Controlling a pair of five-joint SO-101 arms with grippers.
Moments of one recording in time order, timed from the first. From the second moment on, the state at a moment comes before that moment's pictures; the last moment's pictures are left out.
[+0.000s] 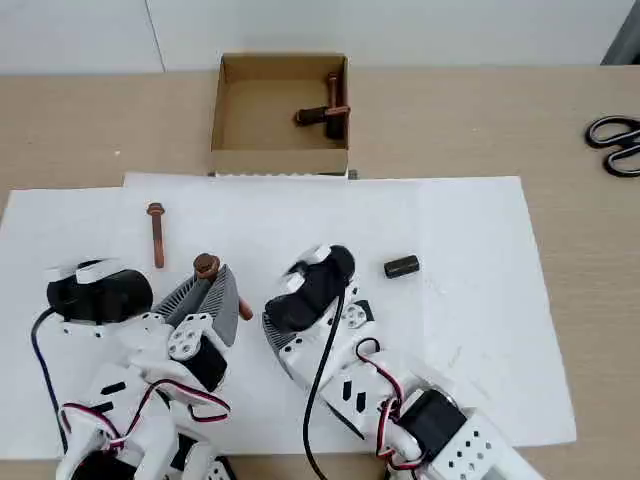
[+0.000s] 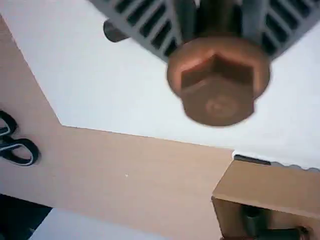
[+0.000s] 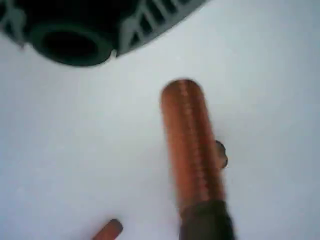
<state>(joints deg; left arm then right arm) 15.7 -103.3 64.5 67.3 32.1 -49.9 -77.1 73.2 40.2 -6.2</state>
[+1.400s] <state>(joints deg) 15.6 -103.4 63.5 68.1 33.7 -54.4 -83.4 74.7 38.8 5.2</state>
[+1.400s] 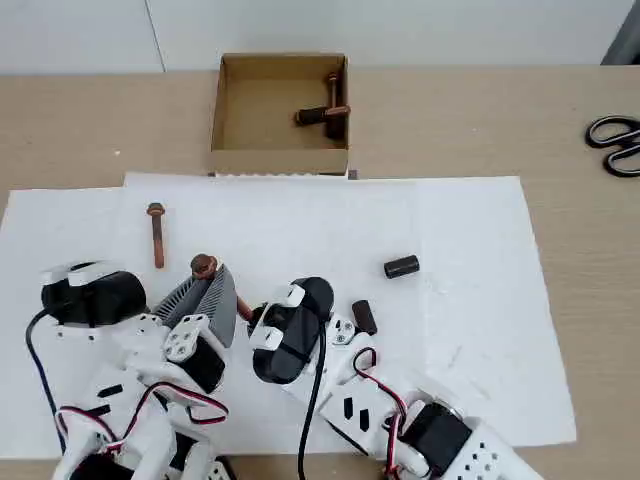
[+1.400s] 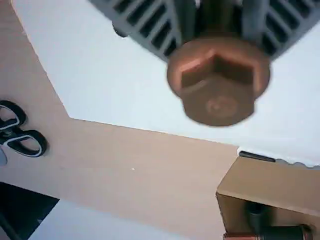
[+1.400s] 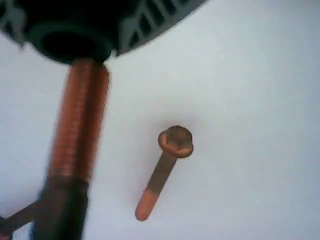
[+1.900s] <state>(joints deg) 18.5 -103.5 63.4 68.1 34.9 -54.4 -83.4 74.8 38.8 5.2</state>
